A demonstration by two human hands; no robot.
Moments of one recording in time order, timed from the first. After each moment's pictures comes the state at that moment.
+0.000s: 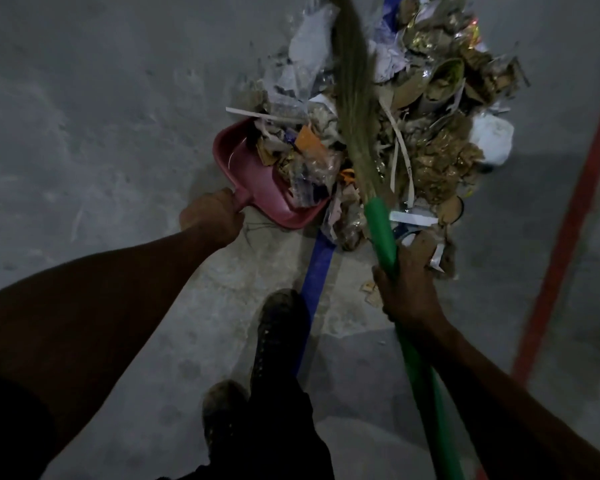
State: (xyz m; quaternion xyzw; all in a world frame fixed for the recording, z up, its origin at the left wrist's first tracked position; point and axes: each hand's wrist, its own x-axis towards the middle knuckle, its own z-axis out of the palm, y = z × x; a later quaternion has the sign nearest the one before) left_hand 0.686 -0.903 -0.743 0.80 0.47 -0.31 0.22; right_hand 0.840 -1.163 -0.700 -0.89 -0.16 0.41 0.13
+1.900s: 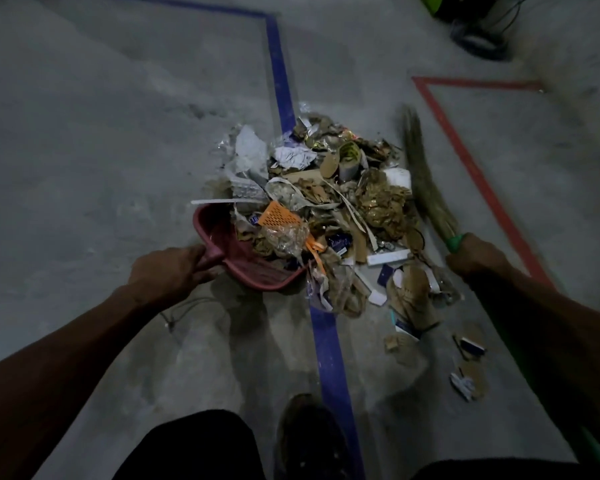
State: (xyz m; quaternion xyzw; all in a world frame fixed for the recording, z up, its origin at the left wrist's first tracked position) left_hand 0.667 -0.836 -0.834 0.97 0.20 -0.09 0.08; right_hand 0.920 -1.236 -0.787 -0.99 0.00 0.14 0.03
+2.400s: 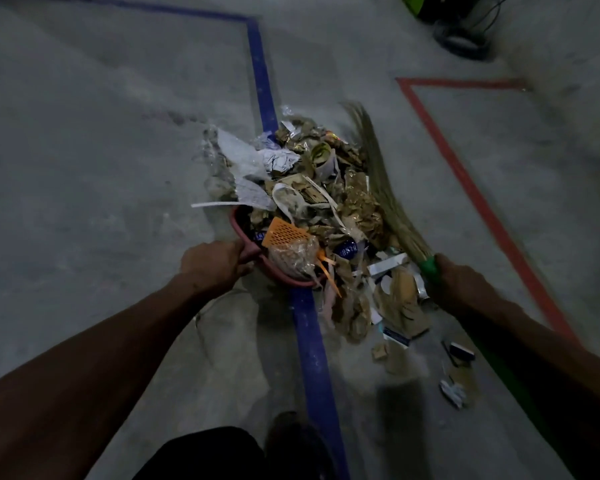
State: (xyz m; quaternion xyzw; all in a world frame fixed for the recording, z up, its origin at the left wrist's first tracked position) left_hand 0.746 -0.898 -0.830 0.98 0.16 -0.09 0.10; right_hand 0.893 -1.255 -0.796 -0.98 -0.11 0.18 -0.03
